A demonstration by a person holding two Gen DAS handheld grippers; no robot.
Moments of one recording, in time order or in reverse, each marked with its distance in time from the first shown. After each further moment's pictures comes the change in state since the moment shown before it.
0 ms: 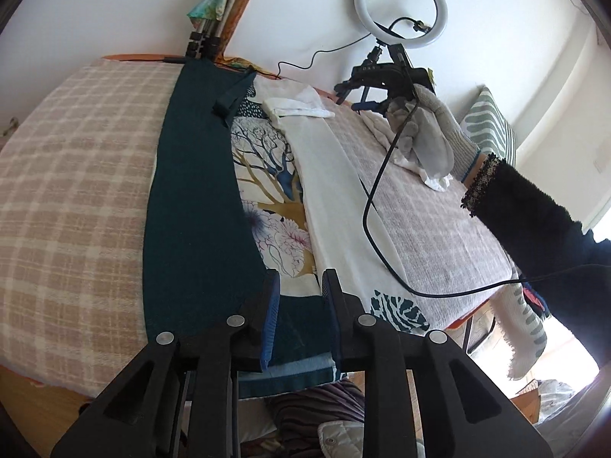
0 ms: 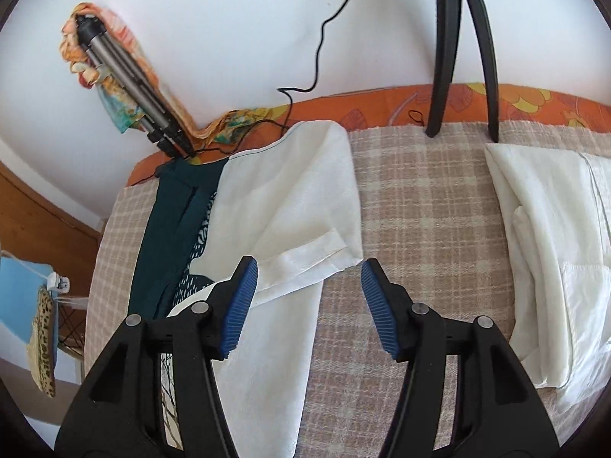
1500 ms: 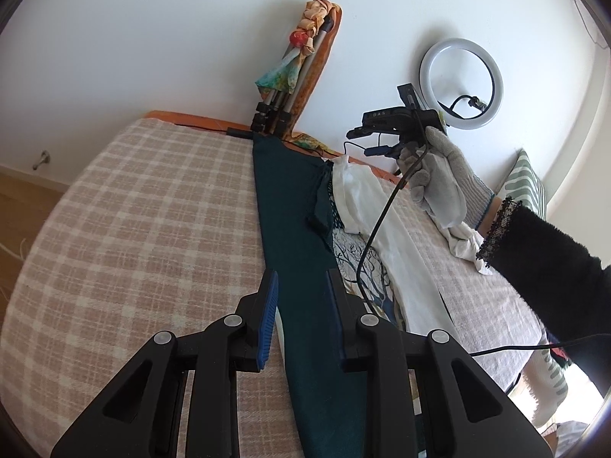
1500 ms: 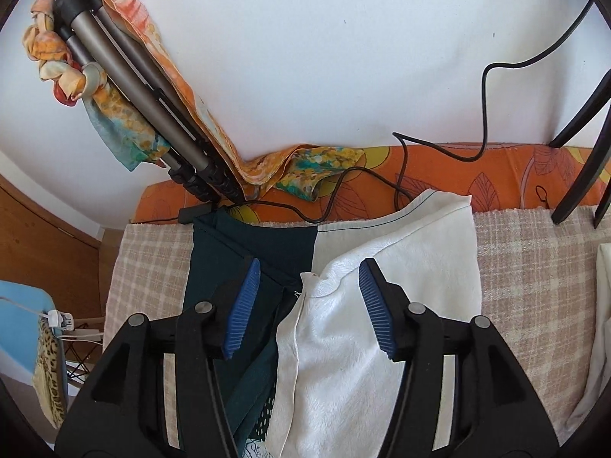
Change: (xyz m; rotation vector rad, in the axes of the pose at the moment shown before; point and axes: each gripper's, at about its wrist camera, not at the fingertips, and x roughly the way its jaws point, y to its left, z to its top) left arm -0.012 0.093 0.091 -0.023 -0.172 0.093; right arm 0.073 0.122 0.072 -0.071 0.000 -0.004
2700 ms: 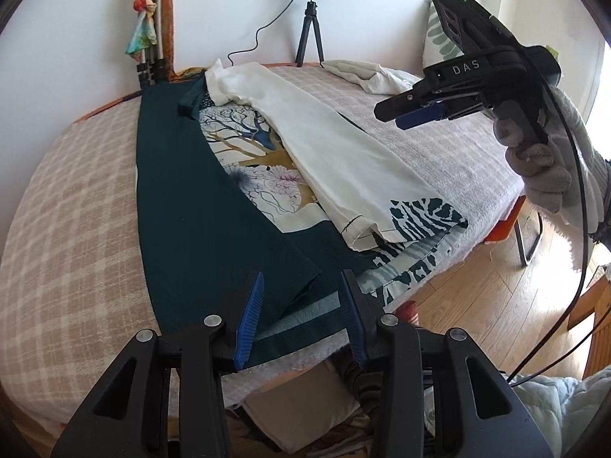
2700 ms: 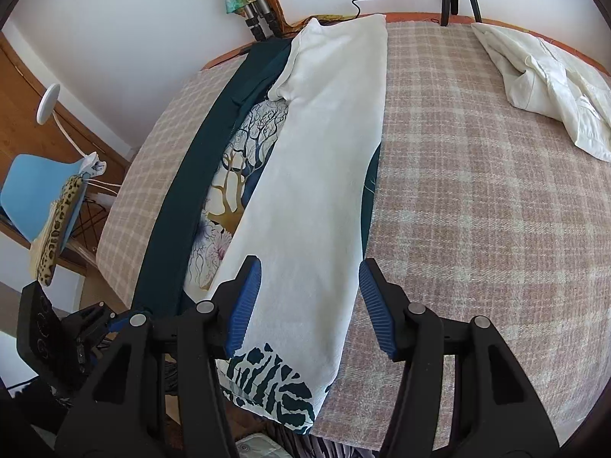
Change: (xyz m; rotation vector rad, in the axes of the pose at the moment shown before) left arm -0.008 -0.121 -0.154 0.464 0.216 0.007; right arm -0.175 -0.046 -0.331 -0.115 0.071 0.066
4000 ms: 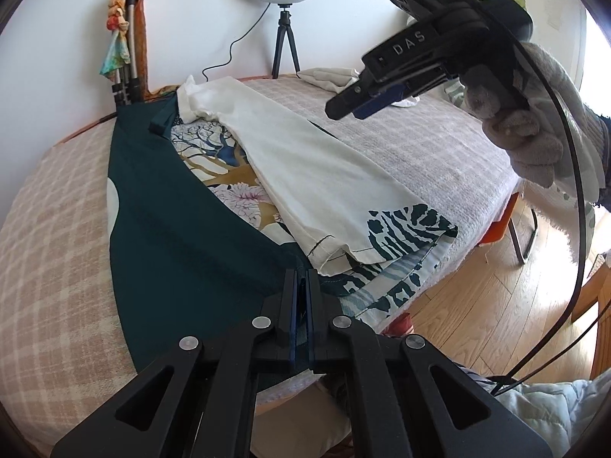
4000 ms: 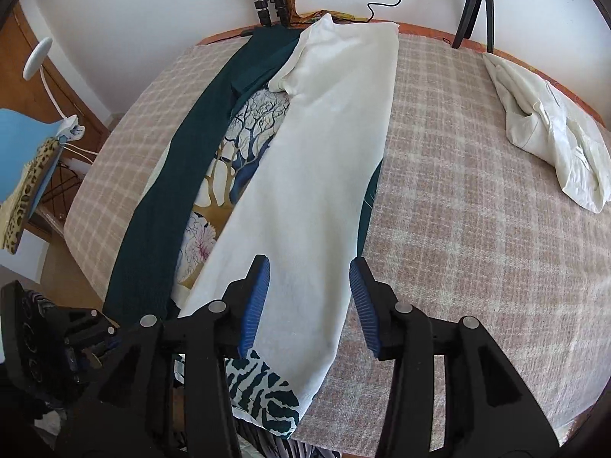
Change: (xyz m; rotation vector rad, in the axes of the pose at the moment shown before) left arm 0.012 -0.019 0.003 0.042 -0.065 -0.067; right arm 0.004 0.028 0.026 -0.111 0.044 -0.100
